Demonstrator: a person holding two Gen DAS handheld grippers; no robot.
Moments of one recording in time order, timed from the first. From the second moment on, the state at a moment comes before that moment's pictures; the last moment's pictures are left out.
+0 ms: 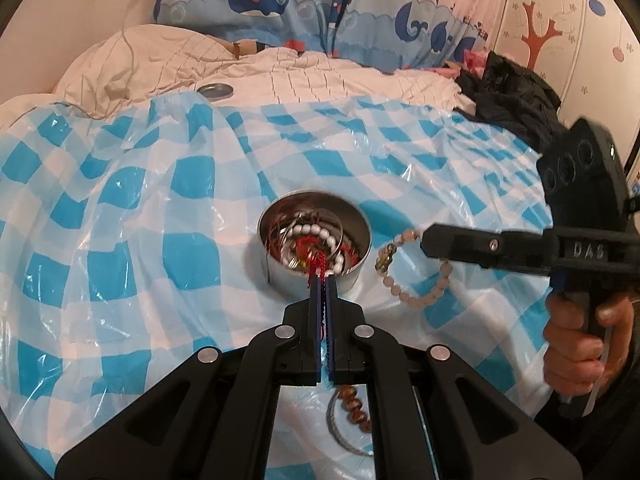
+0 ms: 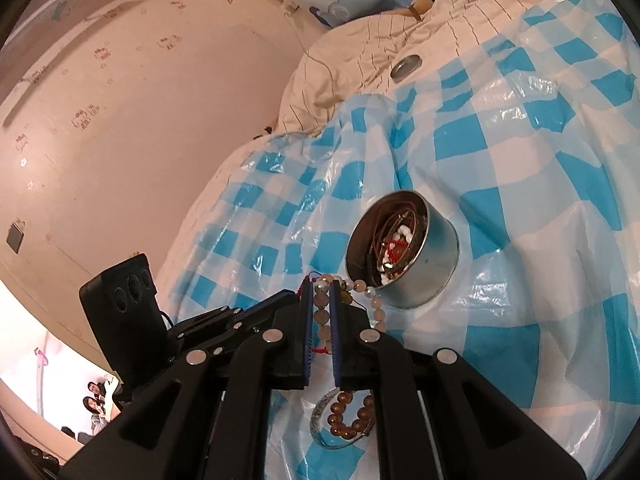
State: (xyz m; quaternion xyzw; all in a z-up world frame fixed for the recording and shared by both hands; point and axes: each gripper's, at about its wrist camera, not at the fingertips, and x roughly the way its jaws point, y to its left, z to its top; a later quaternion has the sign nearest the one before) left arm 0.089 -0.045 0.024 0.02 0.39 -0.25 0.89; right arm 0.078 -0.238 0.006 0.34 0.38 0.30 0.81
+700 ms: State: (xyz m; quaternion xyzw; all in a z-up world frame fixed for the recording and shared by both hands) left arm 0.155 -0.027 0.009 -0.12 0.41 -0.16 0.89; right arm 0.090 -0.244 0.018 0.32 0.35 0.26 0.84
